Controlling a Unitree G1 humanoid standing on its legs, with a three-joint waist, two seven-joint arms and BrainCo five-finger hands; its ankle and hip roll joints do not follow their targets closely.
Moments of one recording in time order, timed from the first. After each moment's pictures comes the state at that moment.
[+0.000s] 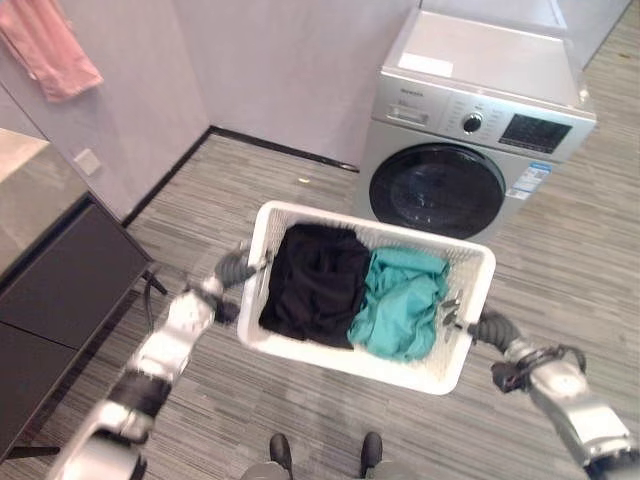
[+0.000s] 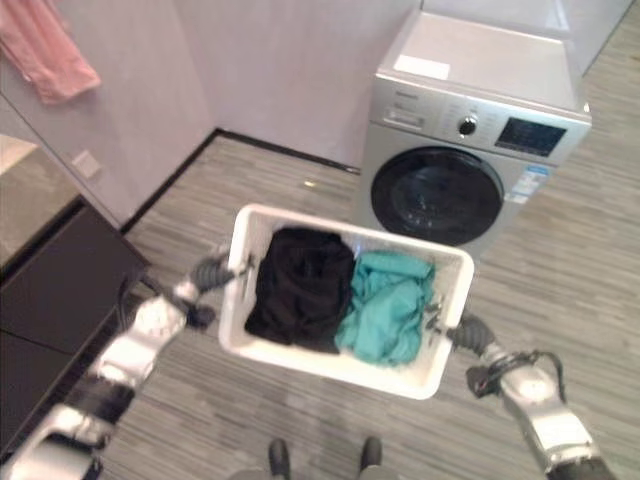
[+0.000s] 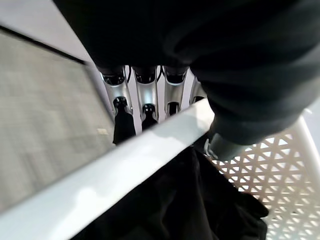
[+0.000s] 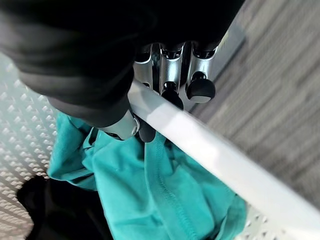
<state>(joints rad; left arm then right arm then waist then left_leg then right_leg) -0.51 0.59 -0.35 0.28 -0.11 0.05 -0.05 0.03 -0.77 0.09 0.09 0.42 0.10 0.16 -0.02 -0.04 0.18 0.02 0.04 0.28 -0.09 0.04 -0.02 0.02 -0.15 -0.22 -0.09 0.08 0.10</state>
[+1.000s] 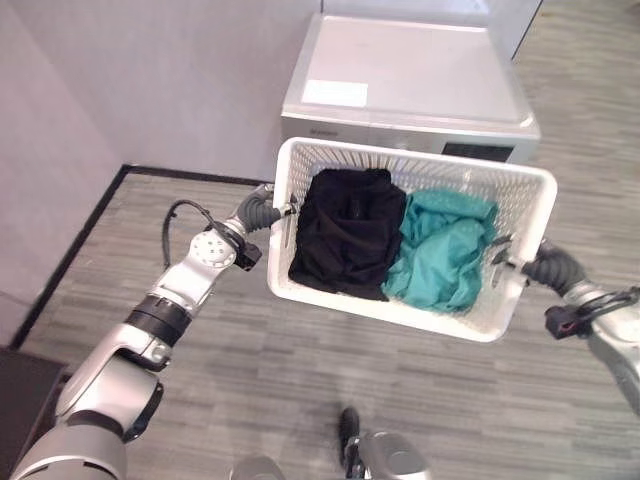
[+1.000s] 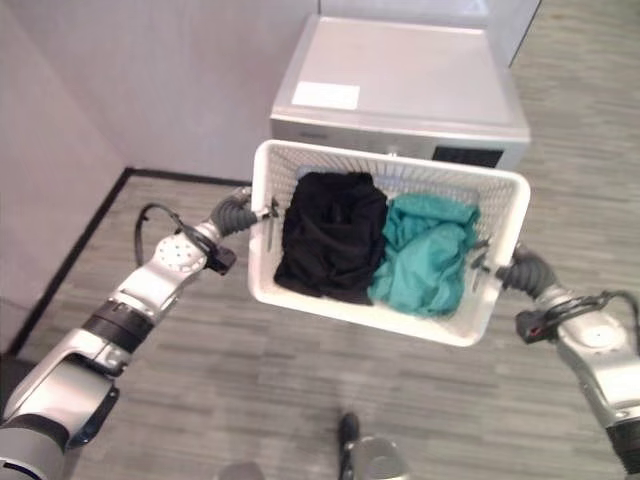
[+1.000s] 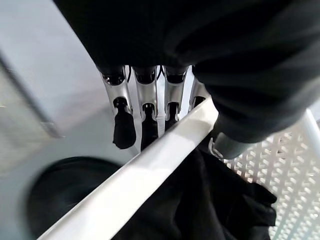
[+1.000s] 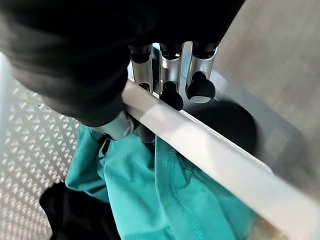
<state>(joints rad) -0.78 0.63 -0.51 0.40 -0.30 0.04 -0.03 -0.05 -0.99 -0.06 0.00 0.56 0.09 0.10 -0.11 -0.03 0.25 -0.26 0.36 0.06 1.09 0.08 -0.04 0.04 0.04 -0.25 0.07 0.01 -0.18</state>
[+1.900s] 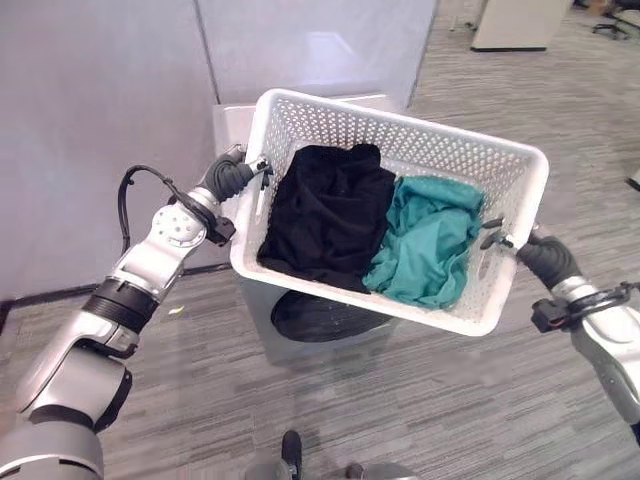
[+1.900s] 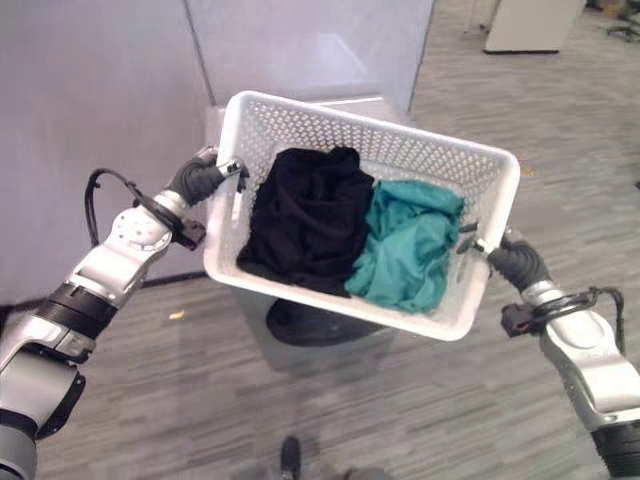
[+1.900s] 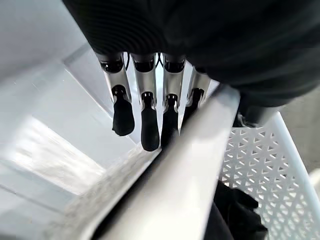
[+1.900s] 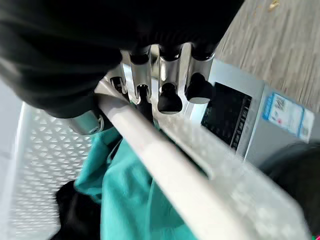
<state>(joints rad) -0.93 0.74 -0.61 0.45 -0.31 -0.04 -0.01 -0.14 -1.05 0.02 0.06 0.59 0.05 0.09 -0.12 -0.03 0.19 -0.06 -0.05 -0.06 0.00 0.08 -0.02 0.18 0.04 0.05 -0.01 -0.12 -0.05</state>
